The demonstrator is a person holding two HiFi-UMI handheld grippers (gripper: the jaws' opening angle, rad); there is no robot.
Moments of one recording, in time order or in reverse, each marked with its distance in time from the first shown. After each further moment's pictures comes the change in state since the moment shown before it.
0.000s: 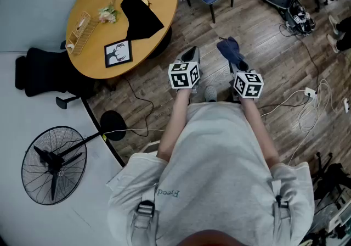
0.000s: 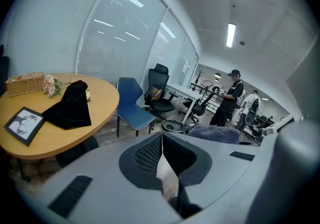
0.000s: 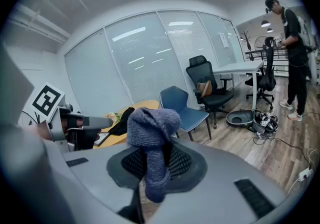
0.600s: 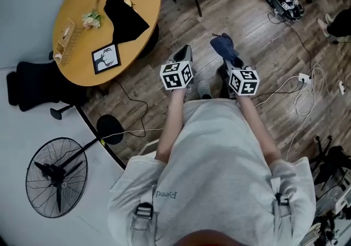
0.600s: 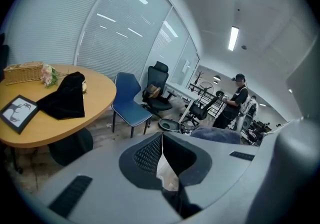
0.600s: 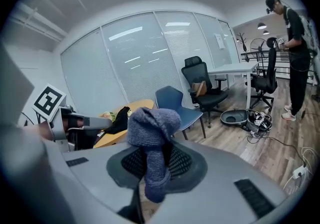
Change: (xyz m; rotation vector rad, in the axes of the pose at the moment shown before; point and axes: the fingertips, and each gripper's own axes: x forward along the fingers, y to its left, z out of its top) left arm 0.010 -0.006 -0.010 -0.053 0.013 -0.023; right arm -0.010 -0.016 -0.005 0.007 0.001 -0.037
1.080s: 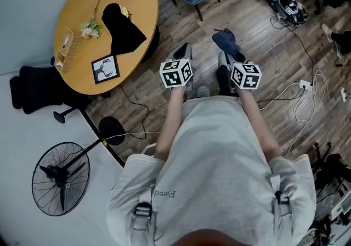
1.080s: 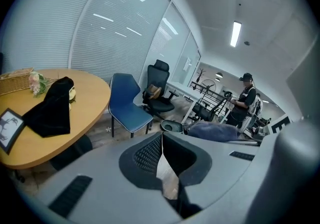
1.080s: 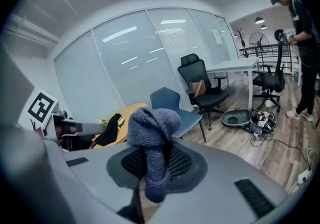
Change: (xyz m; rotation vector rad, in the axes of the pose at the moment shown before) left arm 0.070 -0.008 0.049 0.022 0.016 0.022; right arm 0.056 -0.063 0.060 0.046 0.005 0.005
